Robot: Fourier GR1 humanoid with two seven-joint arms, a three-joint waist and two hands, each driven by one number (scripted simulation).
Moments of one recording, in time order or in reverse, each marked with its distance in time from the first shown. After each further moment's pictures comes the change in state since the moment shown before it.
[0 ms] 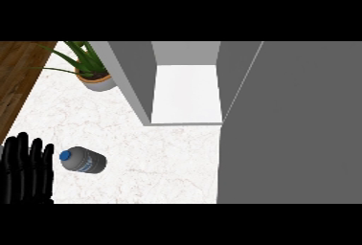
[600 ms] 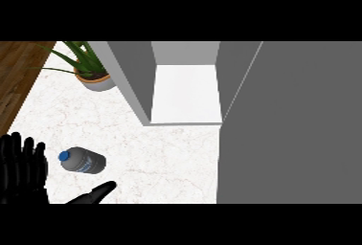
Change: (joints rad) left arm 0.025 0.008 0.194 0.131 0.236 -0.006 -0.172; right arm 0.139 -0.008 -0.035 -0.014 0.003 0.081 -0.115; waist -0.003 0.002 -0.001
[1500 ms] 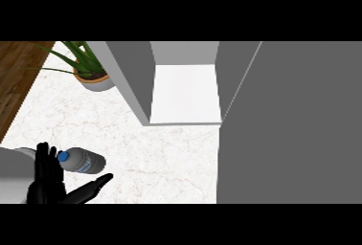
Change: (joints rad) left arm -0.025 -0.020 0.257 0.552 0.333 -0.213 -0.461; right arm 0.177 0.000 -0.003 -0.007 0.015 0.085 -0.147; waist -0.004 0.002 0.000
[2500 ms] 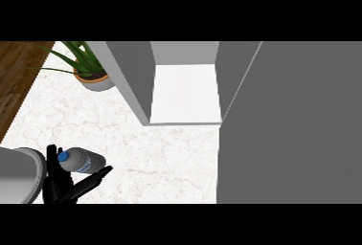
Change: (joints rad) left arm -0.220 0.004 0.211 0.555 0.114 -0.143 -0.357; right arm 0.123 0.009 -0.076 0.007 0.006 0.083 -0.146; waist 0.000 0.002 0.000
